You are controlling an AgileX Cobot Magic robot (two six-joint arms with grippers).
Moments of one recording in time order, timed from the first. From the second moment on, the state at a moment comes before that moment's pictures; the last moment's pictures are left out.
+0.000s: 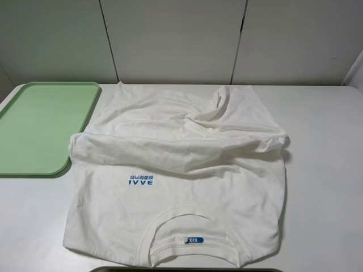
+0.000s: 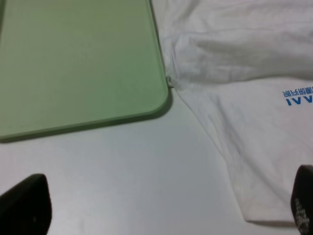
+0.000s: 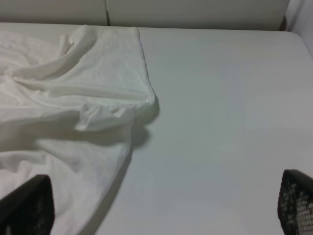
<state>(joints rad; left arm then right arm) -0.03 -0.01 -0.48 -0.05 1.06 0.12 -0.02 -0.01 -0.50 0.02 1.02 -0.09</state>
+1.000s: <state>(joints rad) -0.03 -0.01 -0.48 -0.05 1.06 0.12 -0.02 -0.01 -0.50 0.02 1.02 -0.09</state>
